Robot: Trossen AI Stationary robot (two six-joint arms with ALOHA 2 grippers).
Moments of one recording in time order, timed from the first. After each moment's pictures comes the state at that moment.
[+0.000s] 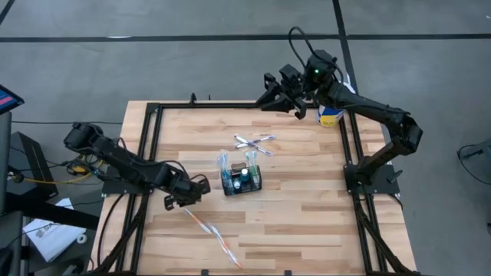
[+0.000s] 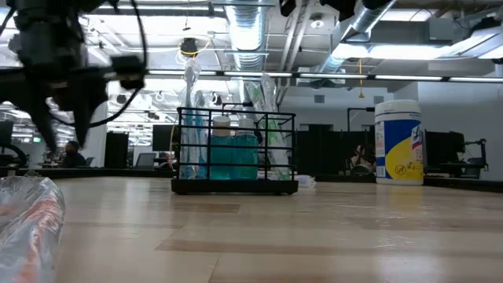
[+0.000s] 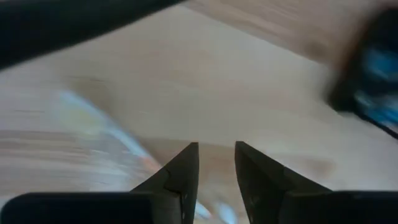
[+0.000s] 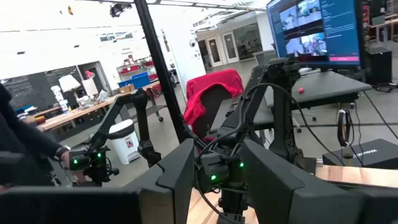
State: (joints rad) left arm -0.38 1.31 0.67 -0.55 -0.03 -2.28; right arm -0.55 1.53 1.41 0.30 -1.10 0.41
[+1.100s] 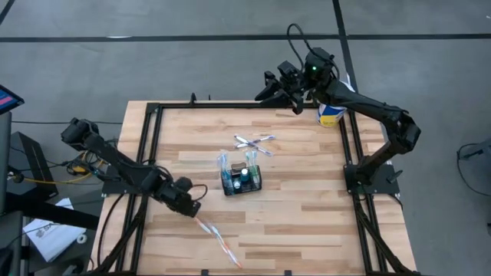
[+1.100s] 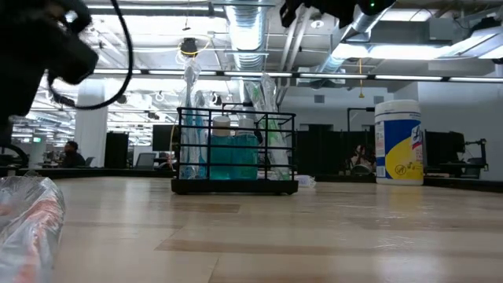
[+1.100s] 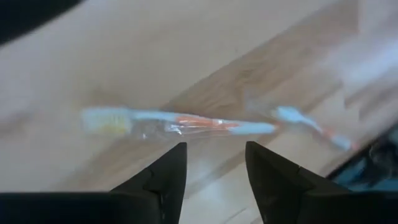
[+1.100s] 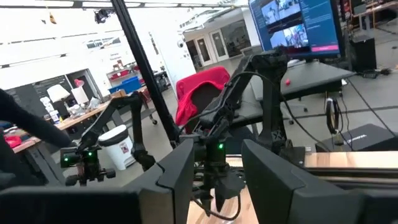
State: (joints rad) left arm -0.53 1.21 0.68 -0.61 -0.01 -1.64; right arm -0.59 1.55 1.41 0.29 -1.09 0.44
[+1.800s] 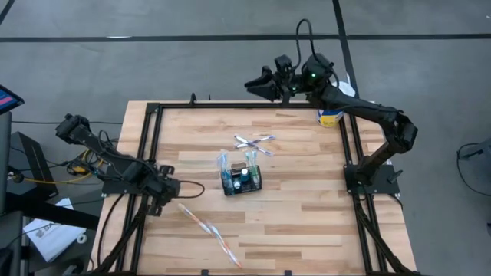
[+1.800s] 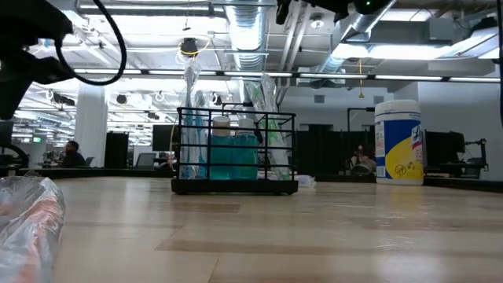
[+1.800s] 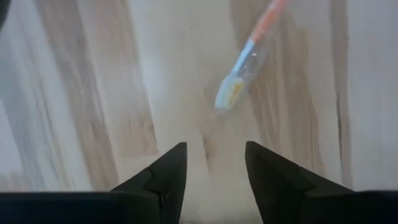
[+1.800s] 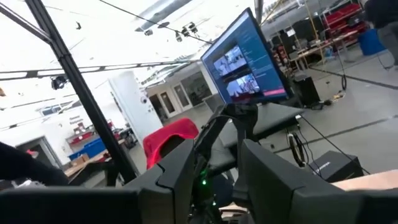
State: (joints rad) left arm -0.56 0.98 0.68 -1.02 -0.08 -0.38; right arm -0.52 1.58 1.41 0.47 -0.73 0.65
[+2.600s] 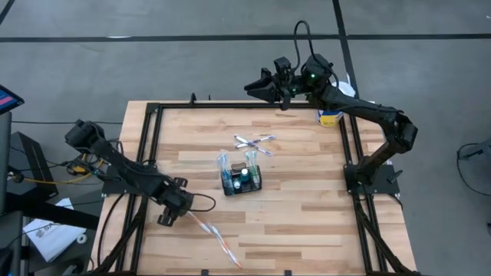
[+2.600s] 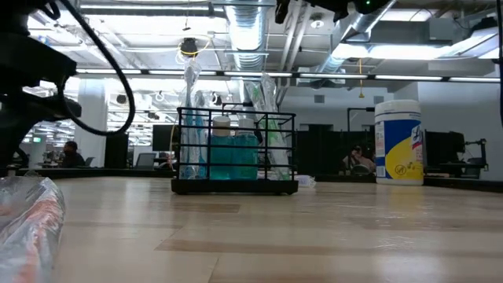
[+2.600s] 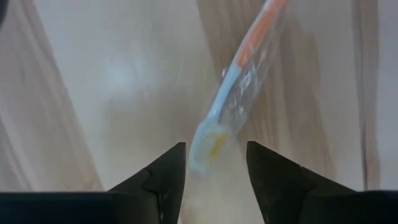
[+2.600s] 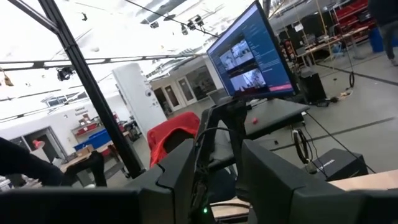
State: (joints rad) left arm -0.56 1.30 0.61 -0.69 -0.02 -0.32; right arm -0.51 1.58 1.41 0.45 -0.76 0.62
